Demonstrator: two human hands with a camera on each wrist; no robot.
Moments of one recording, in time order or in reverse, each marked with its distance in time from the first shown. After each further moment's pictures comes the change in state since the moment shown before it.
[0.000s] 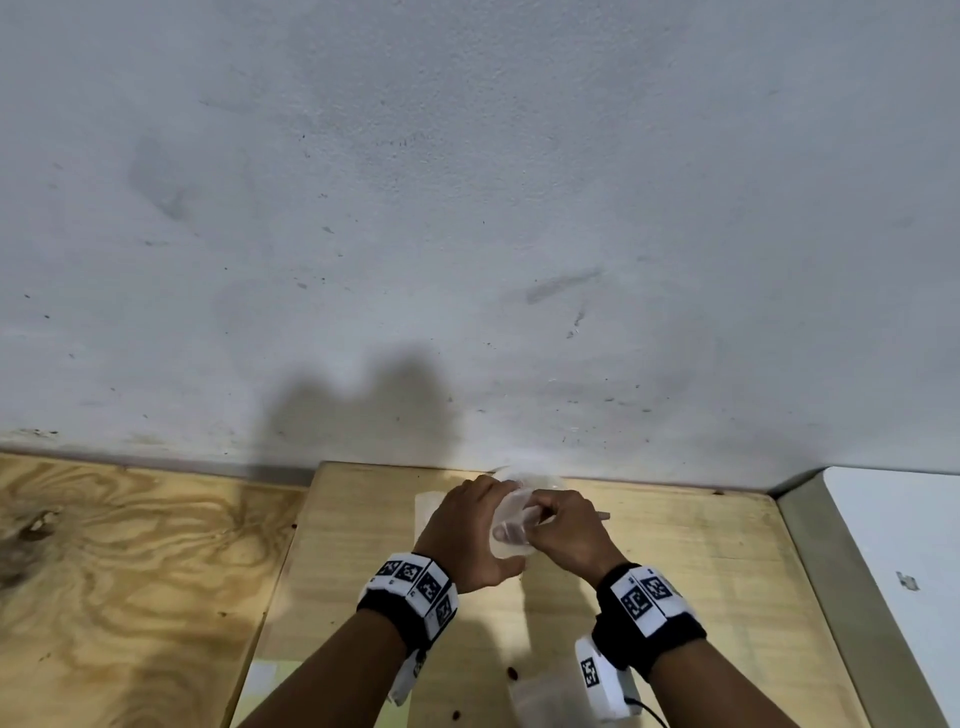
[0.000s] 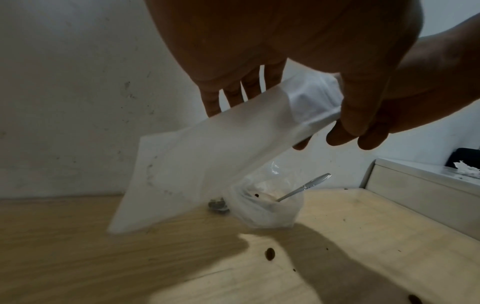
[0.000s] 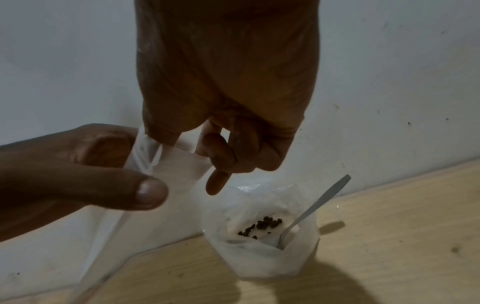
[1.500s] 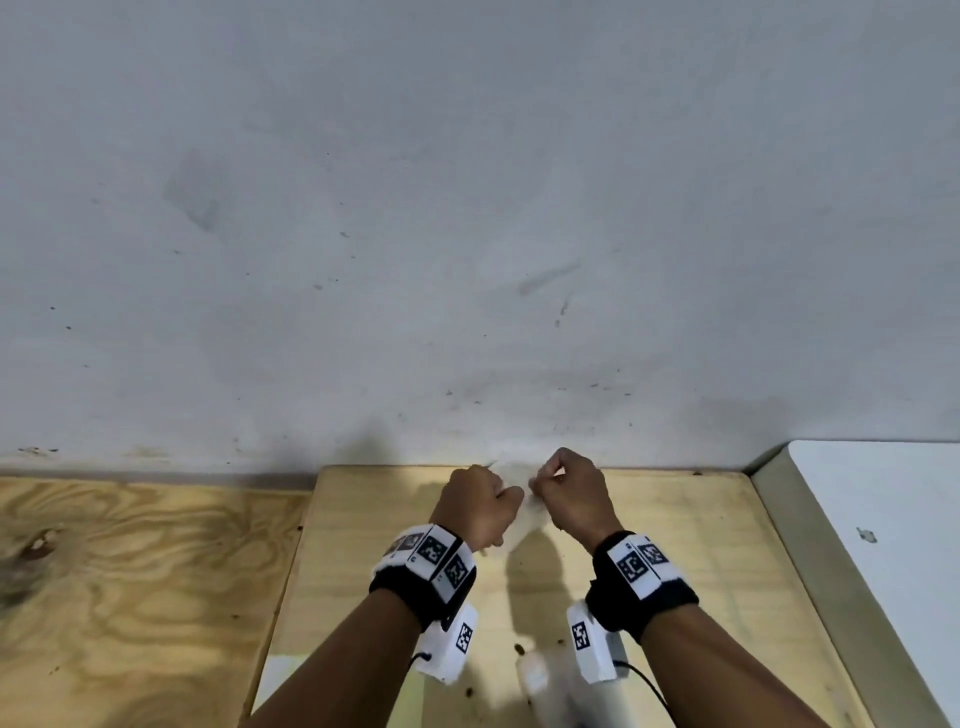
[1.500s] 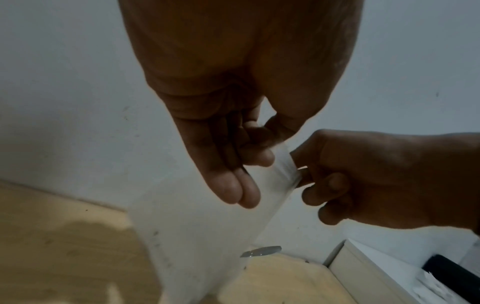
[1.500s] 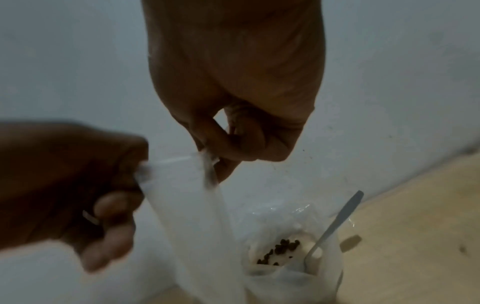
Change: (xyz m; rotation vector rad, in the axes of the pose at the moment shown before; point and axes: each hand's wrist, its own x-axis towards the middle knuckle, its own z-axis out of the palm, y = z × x) left_hand -0.002 0.050 -0.043 -0.289 -0.055 -0.423; right_hand -0.028 -0.046 -0.007 0.073 0.286 0.131
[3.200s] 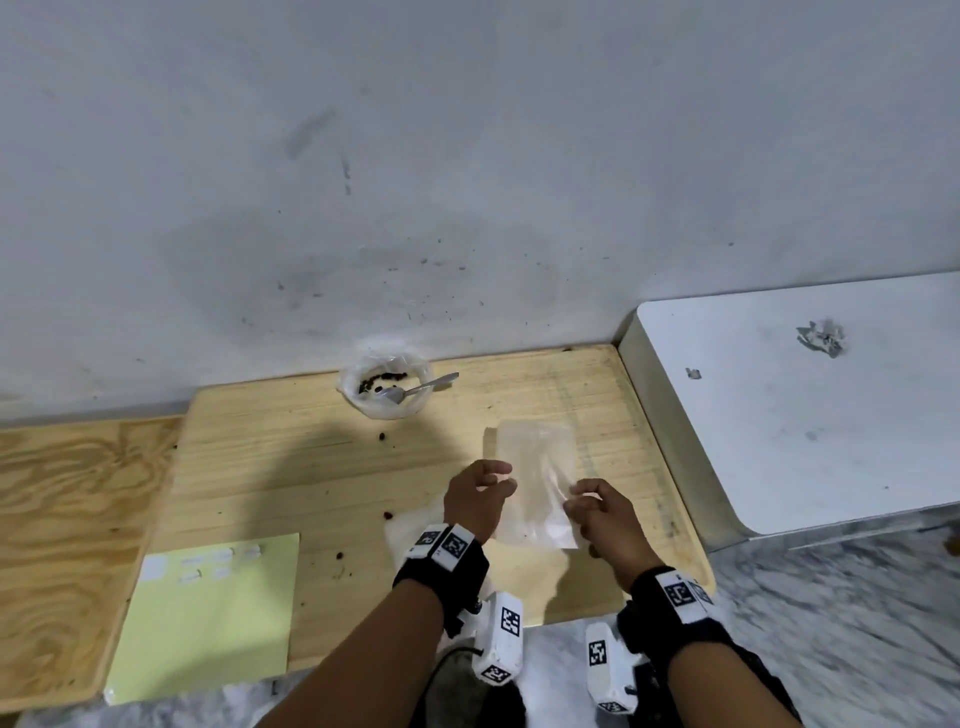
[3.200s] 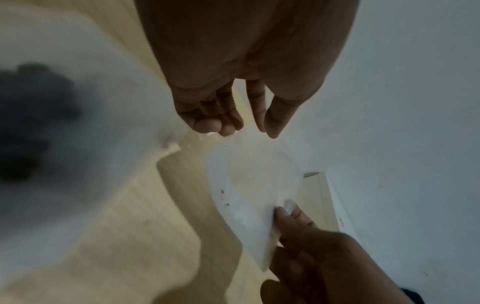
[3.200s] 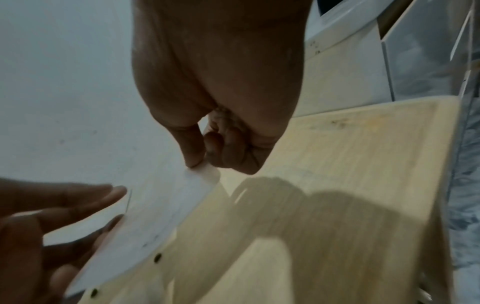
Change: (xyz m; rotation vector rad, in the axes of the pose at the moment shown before) left_hand -0.074 0.021 0.258 -0.529 0.027 -0.231; right_hand -0.138 0.246 -0.147 0.428 0.061 0.348
